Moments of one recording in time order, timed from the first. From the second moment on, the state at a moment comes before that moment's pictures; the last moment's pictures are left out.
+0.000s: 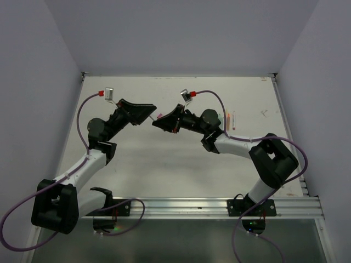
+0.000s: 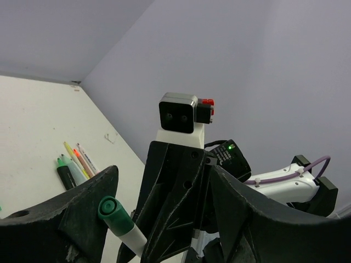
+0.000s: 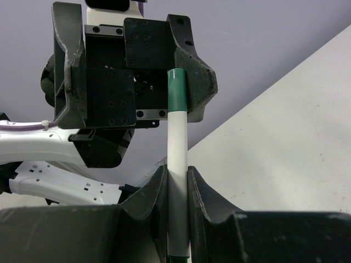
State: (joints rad) left arm -0.23 1.13 0.54 0.98 0.62 -1.10; right arm 0.71 1.66 0.88 1.04 -0.59 0.88
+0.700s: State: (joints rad) left arm -0.23 1.14 0.54 0.99 0.59 -1.12; right arm 0.72 1.66 0.87 1.06 -0.61 0.89
